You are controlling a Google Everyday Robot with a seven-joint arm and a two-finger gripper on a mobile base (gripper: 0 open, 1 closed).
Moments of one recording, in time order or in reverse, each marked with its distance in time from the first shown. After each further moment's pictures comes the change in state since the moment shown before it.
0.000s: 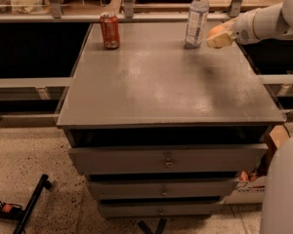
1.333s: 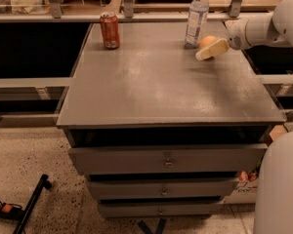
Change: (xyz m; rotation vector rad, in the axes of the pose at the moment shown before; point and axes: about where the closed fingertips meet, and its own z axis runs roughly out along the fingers) arm 0.011 0.008 0.031 -0.041 -0.027 0.026
